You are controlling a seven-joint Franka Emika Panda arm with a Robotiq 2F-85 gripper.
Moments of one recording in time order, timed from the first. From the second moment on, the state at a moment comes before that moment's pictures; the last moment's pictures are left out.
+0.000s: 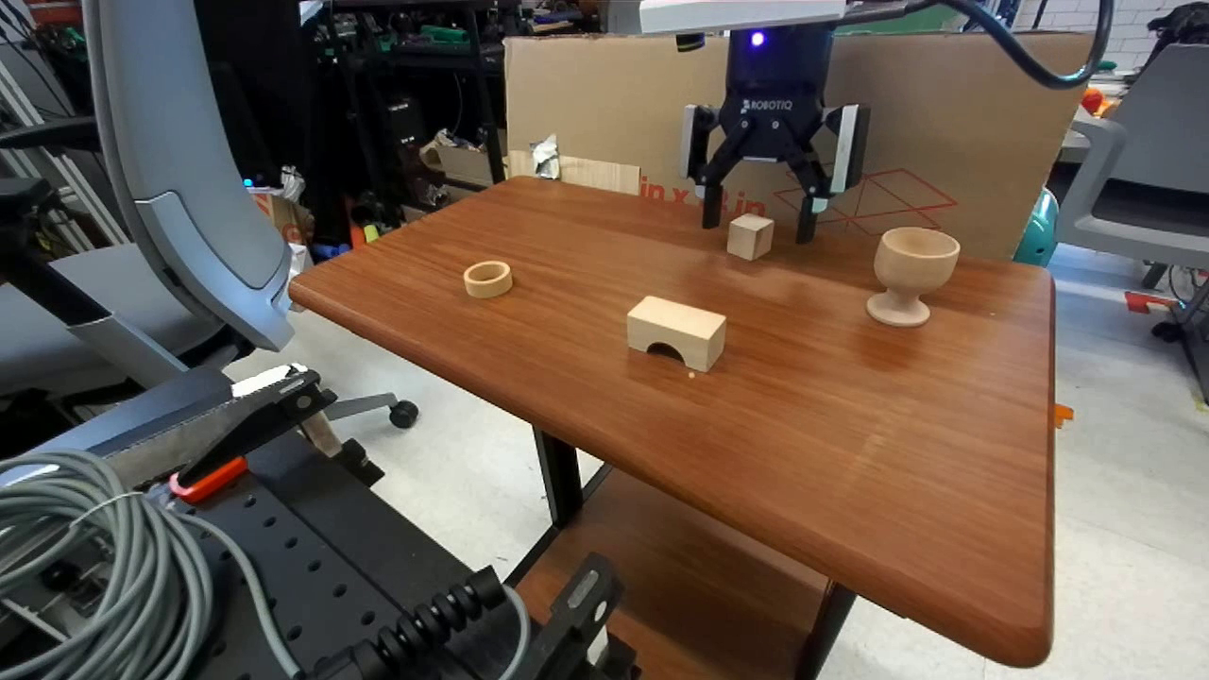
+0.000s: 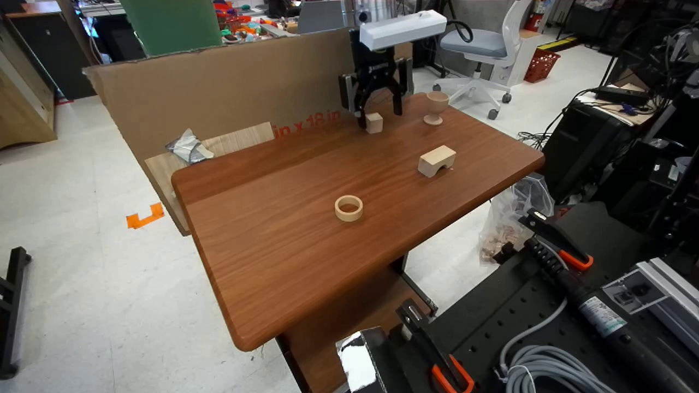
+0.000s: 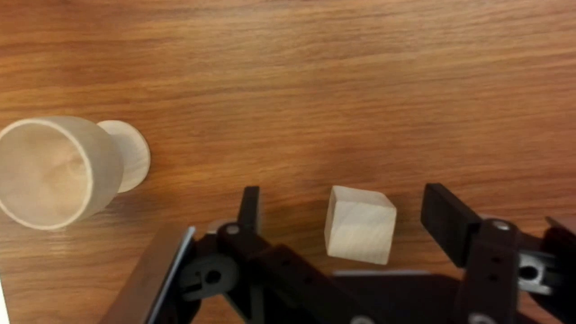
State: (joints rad) arm 0.00 0.85 -0.07 -1.40 -0.05 2.07 0.03
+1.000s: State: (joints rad) arm 0.00 0.74 -0.04 -1.49 -0.07 2.07 -0.05
